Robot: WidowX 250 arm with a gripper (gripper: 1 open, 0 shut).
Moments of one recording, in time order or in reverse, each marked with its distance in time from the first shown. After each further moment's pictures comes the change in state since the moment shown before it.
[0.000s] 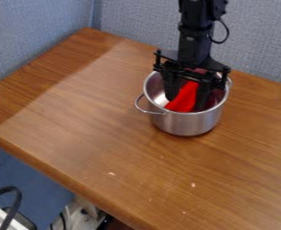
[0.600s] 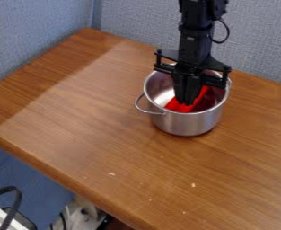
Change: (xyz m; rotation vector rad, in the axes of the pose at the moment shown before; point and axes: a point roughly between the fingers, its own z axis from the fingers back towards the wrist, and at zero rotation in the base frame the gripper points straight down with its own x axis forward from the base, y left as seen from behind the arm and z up) arm 0.002 -0.002 -0.001 -0.001 -0.011 0.000
